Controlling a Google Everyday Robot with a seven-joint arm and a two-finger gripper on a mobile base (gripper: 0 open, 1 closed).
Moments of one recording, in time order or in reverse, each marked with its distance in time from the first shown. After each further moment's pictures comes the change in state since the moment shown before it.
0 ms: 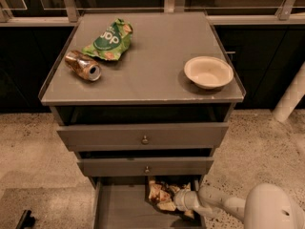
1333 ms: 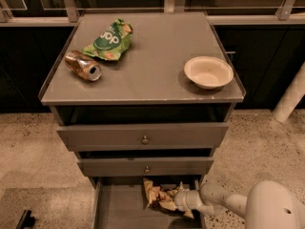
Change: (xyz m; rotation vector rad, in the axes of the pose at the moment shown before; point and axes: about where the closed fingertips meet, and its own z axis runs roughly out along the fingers) arm -0.012 0.014 -0.014 -0.079 -0.009 -0.008
